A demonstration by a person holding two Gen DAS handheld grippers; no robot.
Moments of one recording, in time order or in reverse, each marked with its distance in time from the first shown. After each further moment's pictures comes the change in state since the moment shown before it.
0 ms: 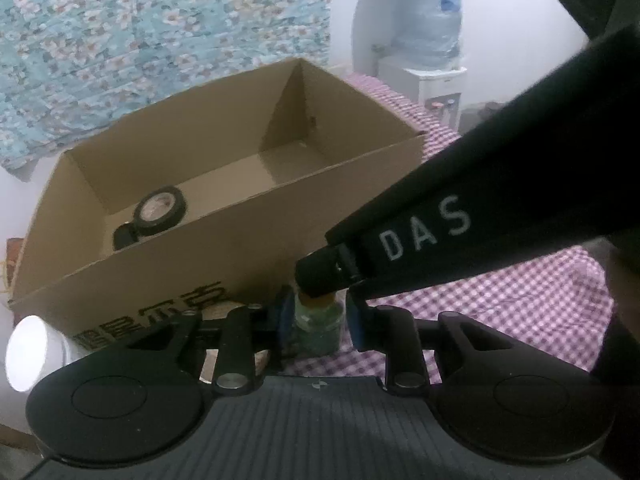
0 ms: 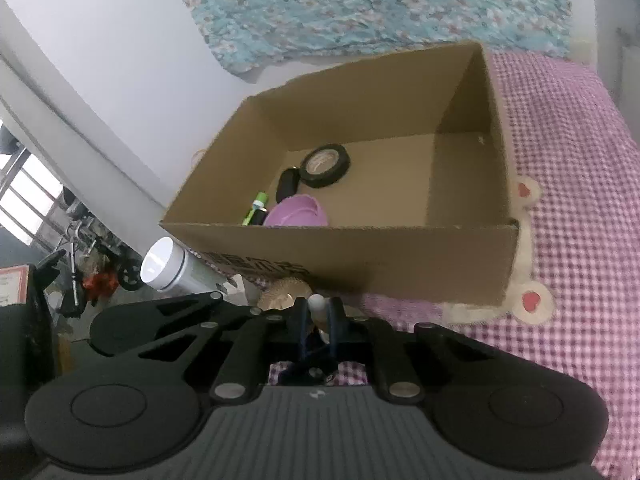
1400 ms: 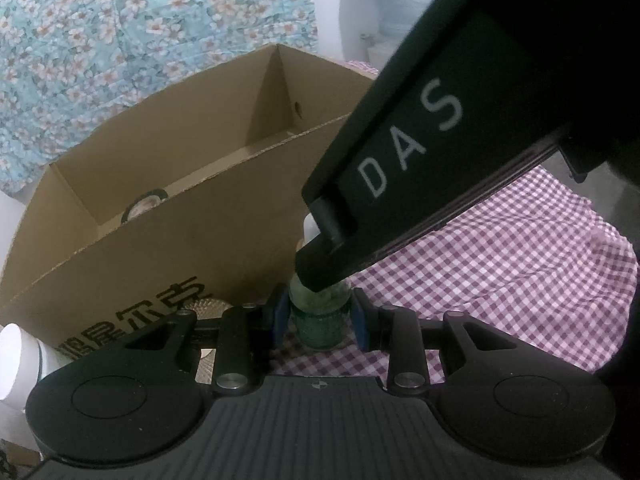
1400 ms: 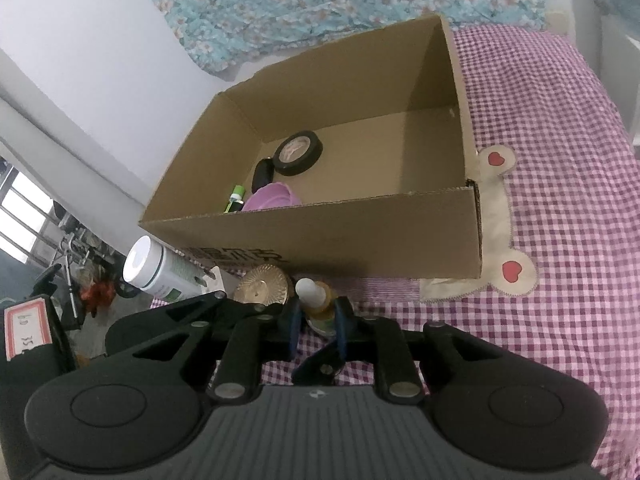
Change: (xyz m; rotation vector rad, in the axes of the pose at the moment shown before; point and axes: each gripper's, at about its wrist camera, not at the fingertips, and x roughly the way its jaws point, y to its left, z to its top) left arm 0.022 -0.009 -0.002 0.082 0.012 0.042; right arm 0.004 -0.021 -0.005 0.076 0.025 -0.010
